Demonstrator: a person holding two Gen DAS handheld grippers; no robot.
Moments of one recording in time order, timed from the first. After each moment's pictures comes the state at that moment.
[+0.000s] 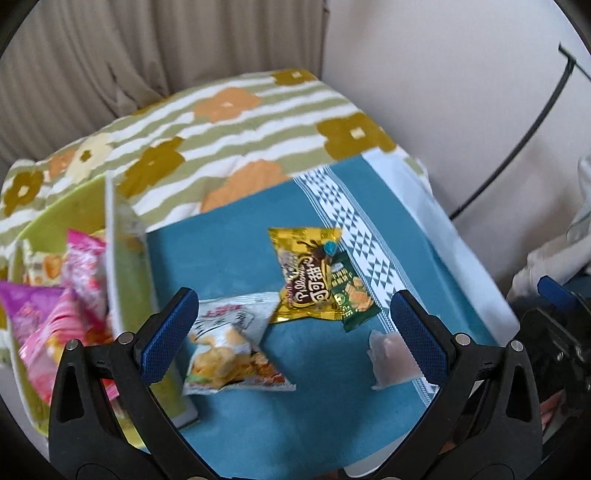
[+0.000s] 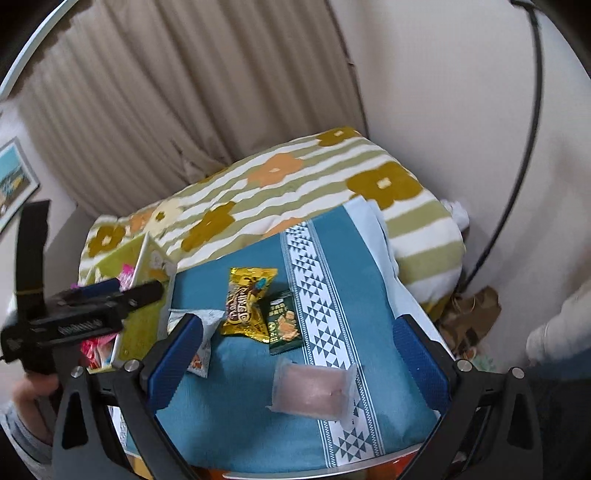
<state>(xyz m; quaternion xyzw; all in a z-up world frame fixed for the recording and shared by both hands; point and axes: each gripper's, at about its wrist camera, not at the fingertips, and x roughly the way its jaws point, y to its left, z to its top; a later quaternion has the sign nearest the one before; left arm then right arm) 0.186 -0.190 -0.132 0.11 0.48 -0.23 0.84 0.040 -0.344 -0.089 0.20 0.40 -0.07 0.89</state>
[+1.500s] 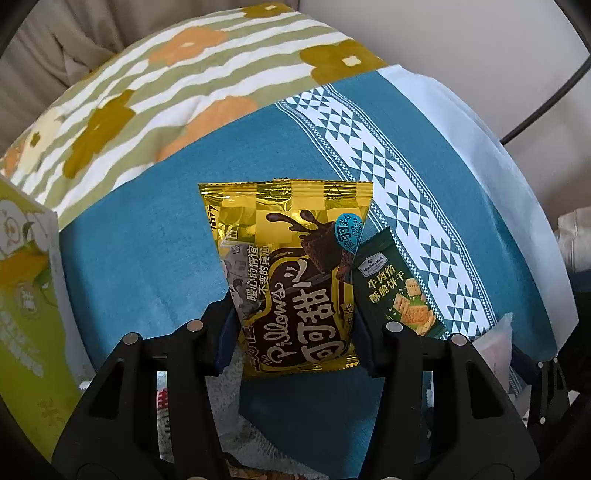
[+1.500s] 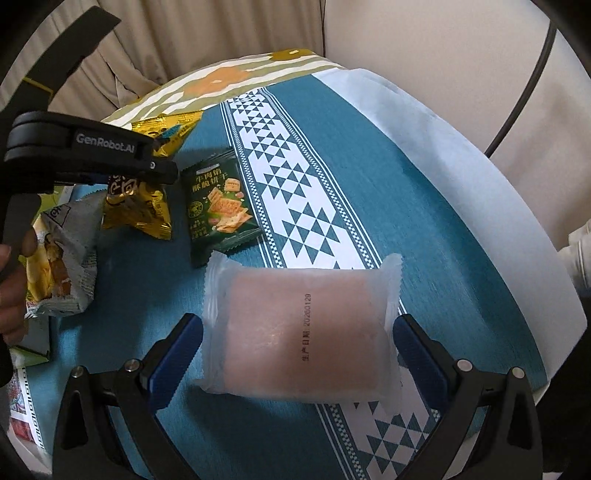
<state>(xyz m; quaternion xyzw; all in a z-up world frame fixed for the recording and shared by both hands) 0.266 -0.230 -0.265 0.15 0.56 -0.26 0.77 0.075 -0.286 -0.248 0.13 0.53 -0.16 0.82</state>
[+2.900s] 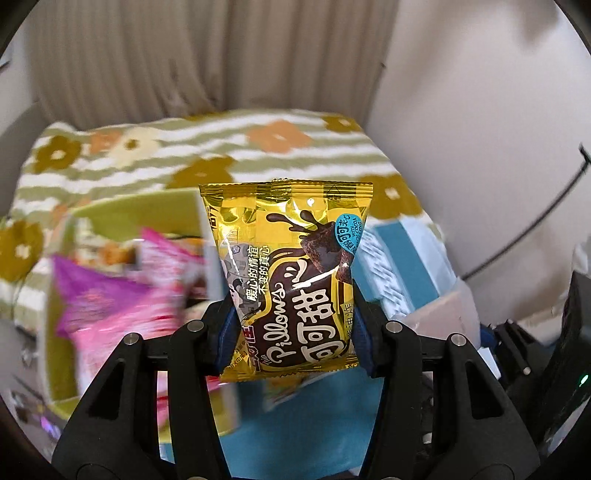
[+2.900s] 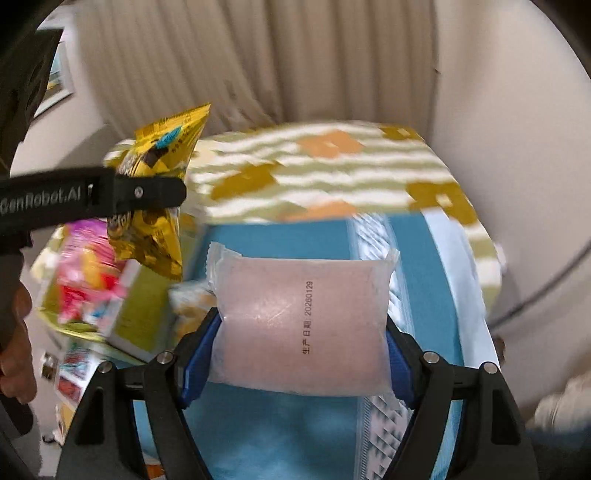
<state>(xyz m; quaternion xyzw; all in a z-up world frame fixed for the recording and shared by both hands) 0.195 -0.070 -0.054 0.00 0.43 -0.16 0.89 0.128 -0.221 -0.092 0.04 0.44 0.05 0.90</state>
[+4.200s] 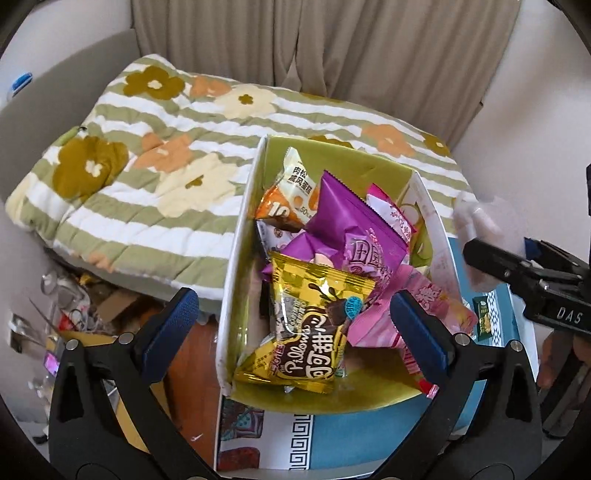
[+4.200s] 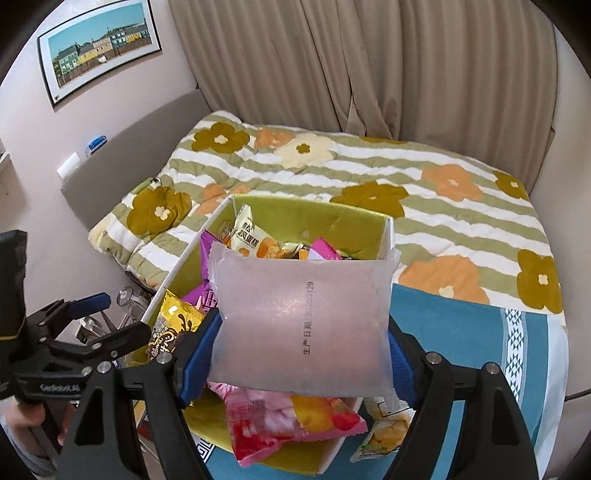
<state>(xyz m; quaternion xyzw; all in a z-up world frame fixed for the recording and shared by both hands) 0.193 0.190 -0.103 -0.08 0.47 -0.04 0.88 0.221 -0.020 -0.068 0.00 0.46 0.18 0.87</state>
